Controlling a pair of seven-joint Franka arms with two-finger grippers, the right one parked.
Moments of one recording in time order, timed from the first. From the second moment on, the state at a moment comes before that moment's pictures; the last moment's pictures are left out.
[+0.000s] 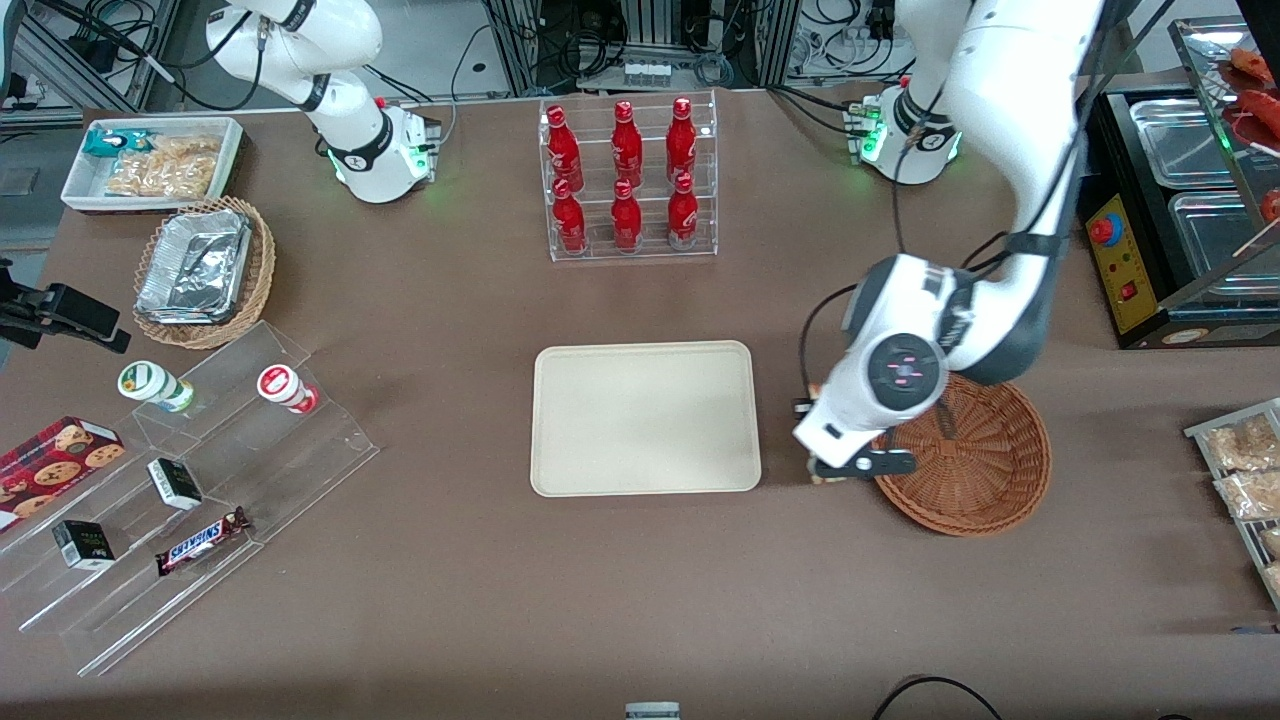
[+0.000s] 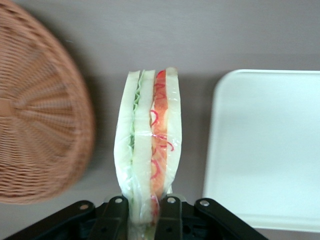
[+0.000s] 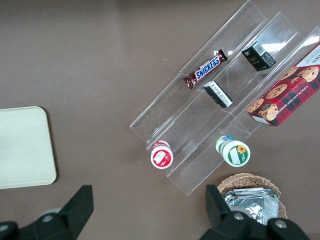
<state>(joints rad) -0.43 0.55 -0.04 -1.55 0.00 1.91 -0.51</state>
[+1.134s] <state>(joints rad) -0.69 0.84 -0.07 -1.25 0.00 2.09 -0.89</state>
